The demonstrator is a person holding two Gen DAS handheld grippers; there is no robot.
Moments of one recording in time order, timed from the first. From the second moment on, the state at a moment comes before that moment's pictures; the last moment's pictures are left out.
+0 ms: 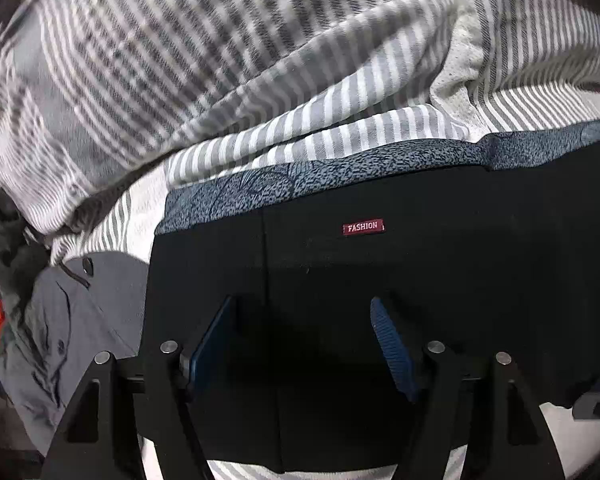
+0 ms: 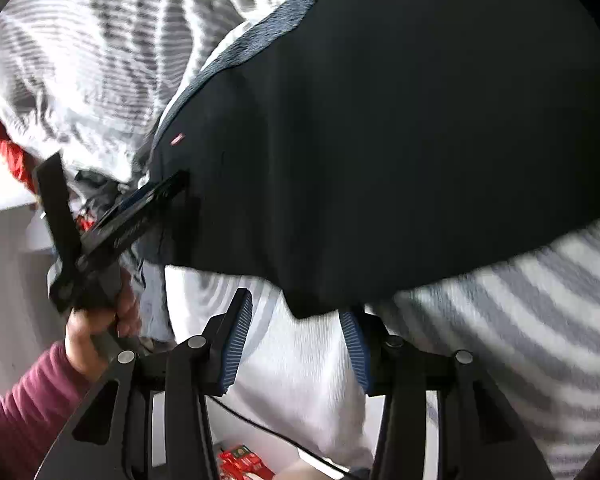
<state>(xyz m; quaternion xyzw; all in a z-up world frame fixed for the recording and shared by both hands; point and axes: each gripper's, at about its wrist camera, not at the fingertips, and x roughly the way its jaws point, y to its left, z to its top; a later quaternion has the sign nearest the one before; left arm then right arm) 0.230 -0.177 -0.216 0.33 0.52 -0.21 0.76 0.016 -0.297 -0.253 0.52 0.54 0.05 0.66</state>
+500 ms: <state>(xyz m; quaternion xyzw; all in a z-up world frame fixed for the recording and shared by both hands) 0.238 -0.157 -0.222 0.32 0.53 -0.20 0.76 -0.034 -0.336 -0.231 0.54 0.56 0.03 0.63</state>
